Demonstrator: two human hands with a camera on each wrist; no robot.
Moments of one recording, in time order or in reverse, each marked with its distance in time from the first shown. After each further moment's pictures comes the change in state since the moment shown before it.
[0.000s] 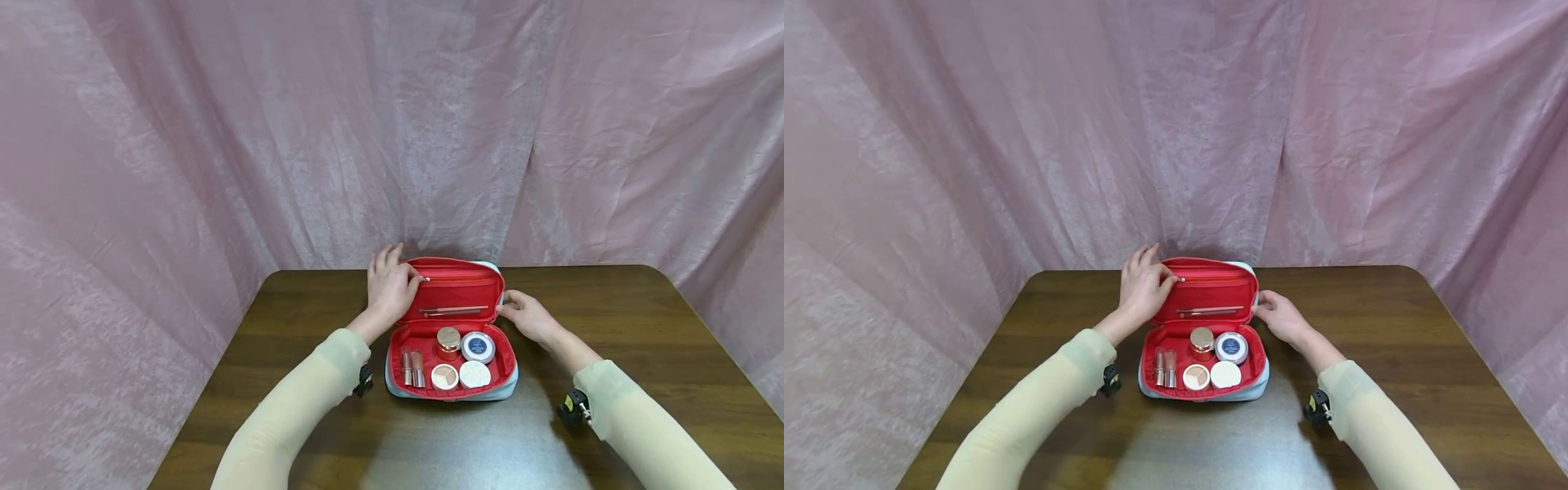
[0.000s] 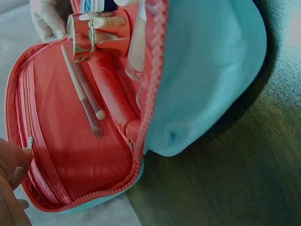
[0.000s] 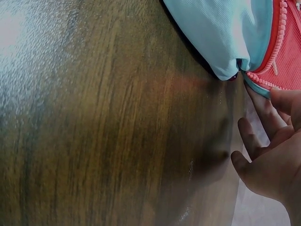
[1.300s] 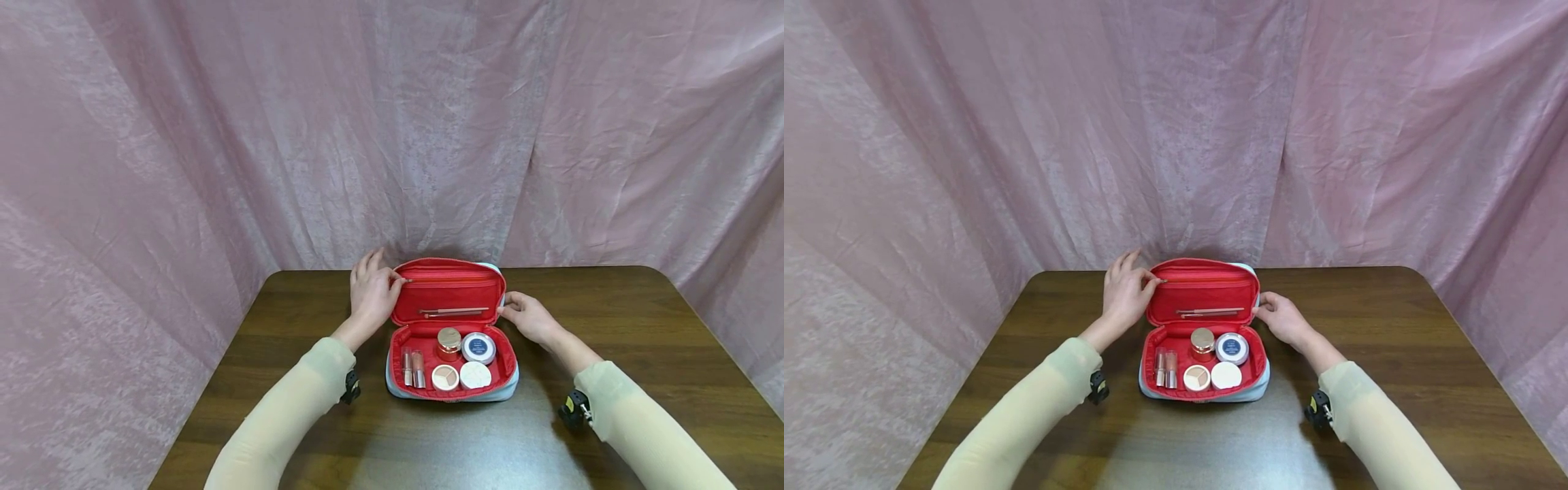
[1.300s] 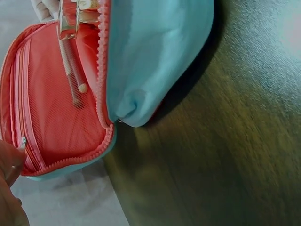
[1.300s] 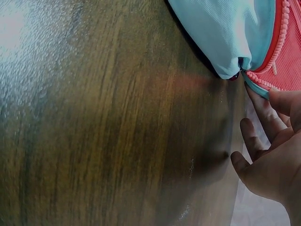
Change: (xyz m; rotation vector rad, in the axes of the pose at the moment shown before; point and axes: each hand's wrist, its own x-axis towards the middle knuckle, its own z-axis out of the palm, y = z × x) left_hand -0.013 -0.032 -0.002 -0.070 0.057 -0.046; right_hand 0.000 0.002 -0.001 -0.031 0.016 0.016
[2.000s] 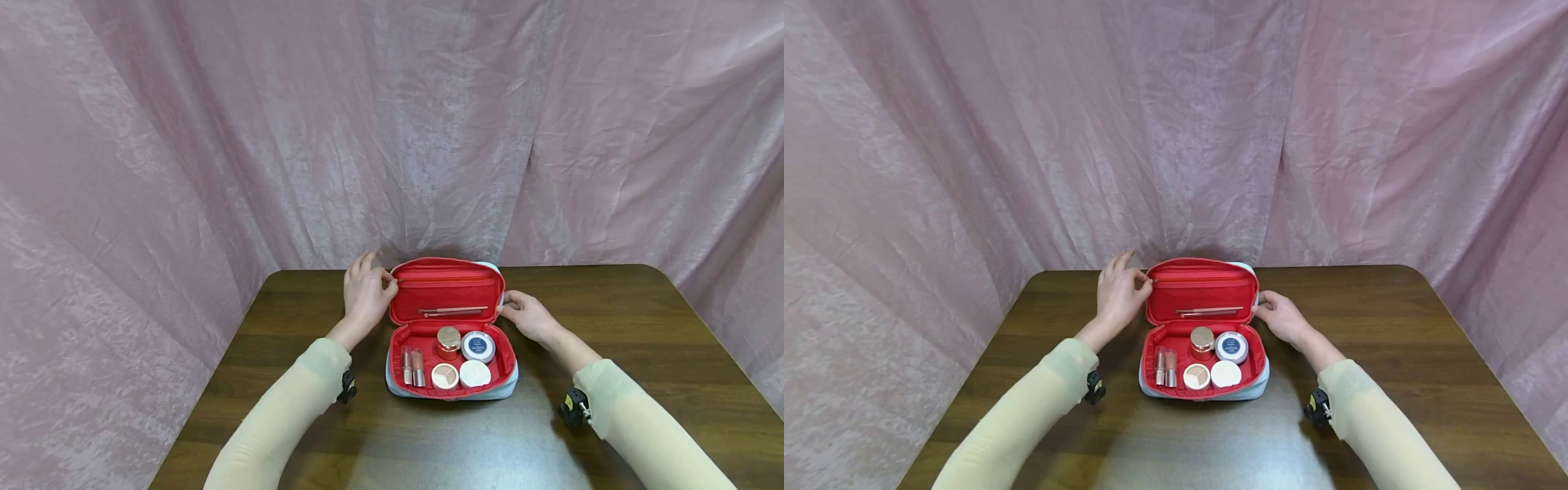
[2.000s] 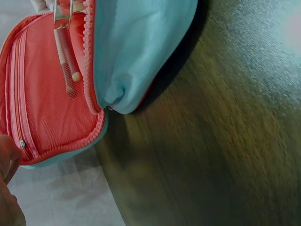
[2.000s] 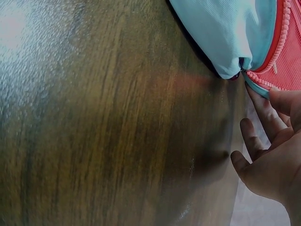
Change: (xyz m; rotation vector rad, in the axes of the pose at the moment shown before) left_hand 0.000 -0.014 0.001 0.018 0.078 0.040; right_hand 0.001 0.001 0.000 -0.007 0.005 -0.014
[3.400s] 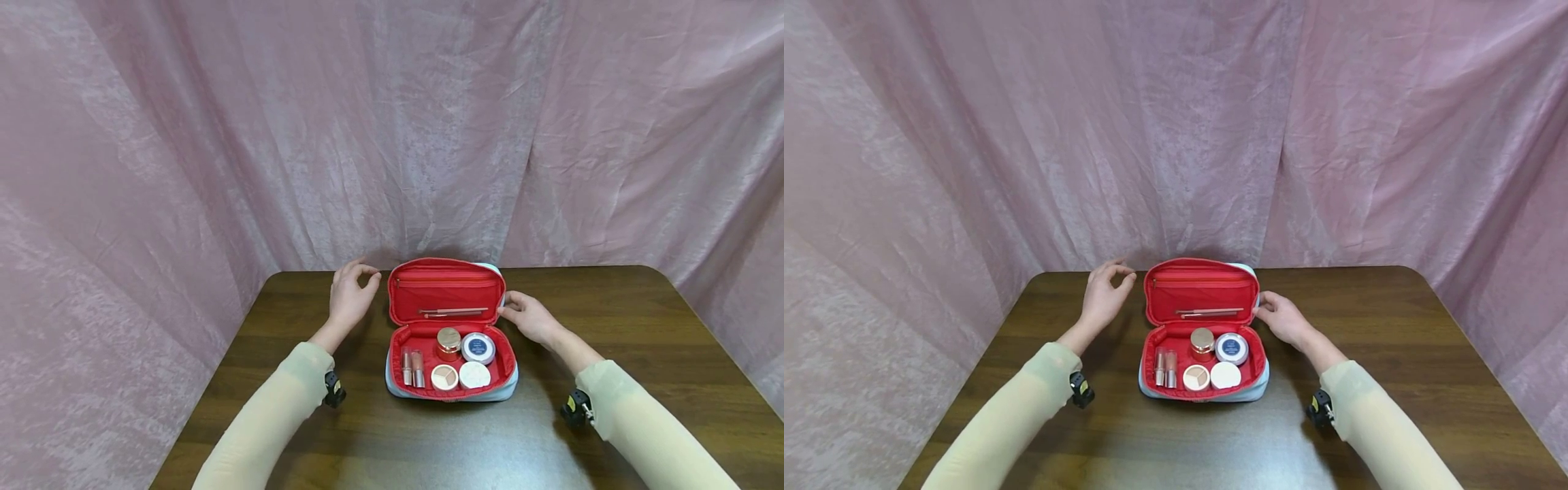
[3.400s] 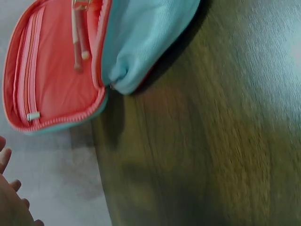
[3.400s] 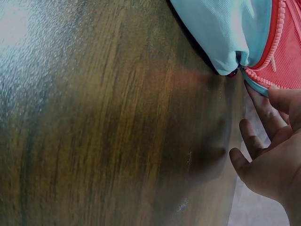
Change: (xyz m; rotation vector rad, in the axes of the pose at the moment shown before) left_hand -0.007 -0.033 -0.010 -0.349 -0.014 -0.201; right_hand 0.003 0.002 -0.002 -0.001 -0.023 -0.025
